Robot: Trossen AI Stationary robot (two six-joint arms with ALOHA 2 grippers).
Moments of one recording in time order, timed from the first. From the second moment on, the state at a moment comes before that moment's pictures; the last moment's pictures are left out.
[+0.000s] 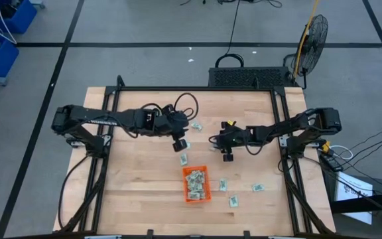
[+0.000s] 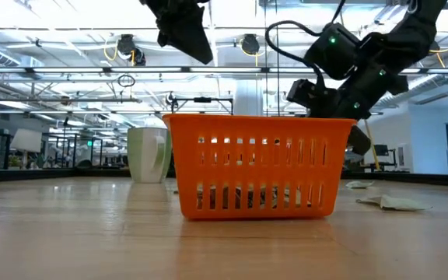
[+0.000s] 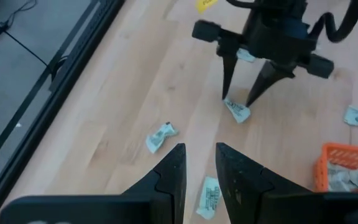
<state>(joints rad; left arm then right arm) -0.01 1.56 1.37 -0.65 -0.32 -0.18 -0.08 1.54 0.54 0.22 0.08 -0.22</state>
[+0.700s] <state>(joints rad) -0.01 1.56 1.37 -0.63 -0.31 -0.18 -0.10 1.71 0.49 0.45 0.08 -0.09</state>
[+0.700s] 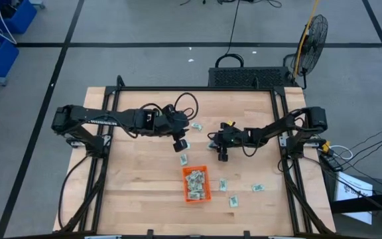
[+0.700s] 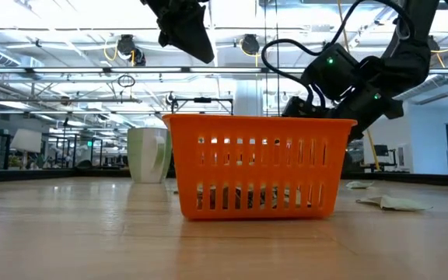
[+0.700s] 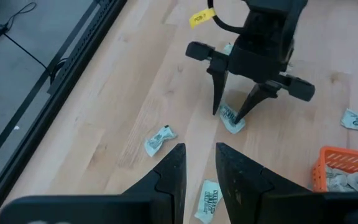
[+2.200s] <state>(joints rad) 0.00 1.56 1.37 -0.75 -0.39 -0.24 0.31 1.73 0.73 0.66 -0.10 -0.04</state>
